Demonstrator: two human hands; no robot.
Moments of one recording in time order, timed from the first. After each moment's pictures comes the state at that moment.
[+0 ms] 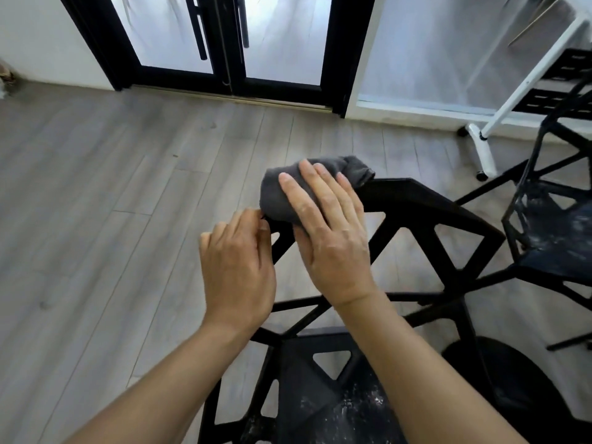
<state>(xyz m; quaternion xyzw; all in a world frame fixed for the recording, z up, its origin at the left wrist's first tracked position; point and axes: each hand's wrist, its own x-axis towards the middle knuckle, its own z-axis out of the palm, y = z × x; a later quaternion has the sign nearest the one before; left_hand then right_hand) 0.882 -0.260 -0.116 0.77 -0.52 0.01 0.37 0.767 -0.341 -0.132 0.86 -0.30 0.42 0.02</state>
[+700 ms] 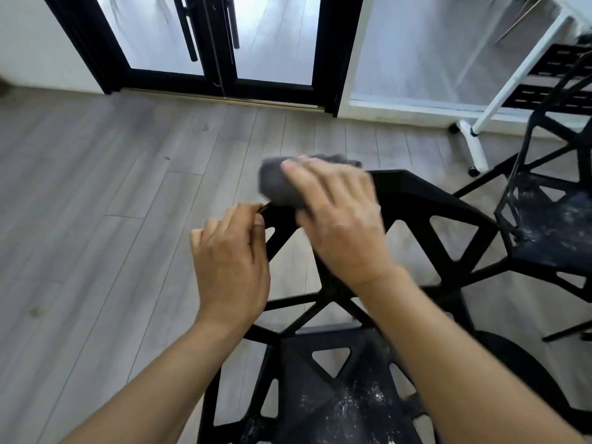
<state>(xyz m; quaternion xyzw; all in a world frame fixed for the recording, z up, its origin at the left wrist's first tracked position) 0.882 -0.257 -0.117 0.77 -0.52 0.00 0.38 0.749 -0.358 -0.116 0.86 -0.32 0.40 0.08</state>
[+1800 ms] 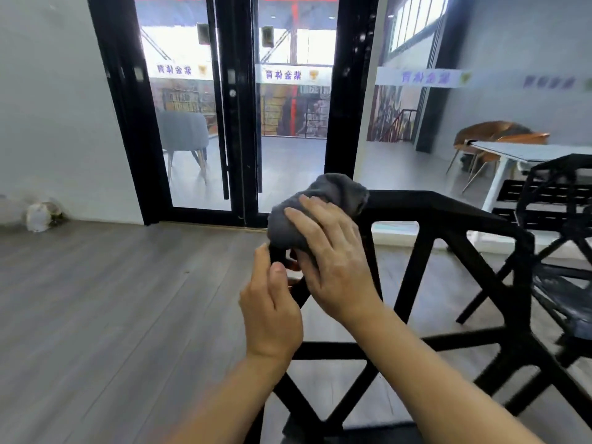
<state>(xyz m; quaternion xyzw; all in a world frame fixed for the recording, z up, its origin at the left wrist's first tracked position) 0.899 -0.231 -0.212 0.53 -0.47 0.00 0.70 0.814 -0.322 -0.190 0.82 -0.19 0.53 0.14</state>
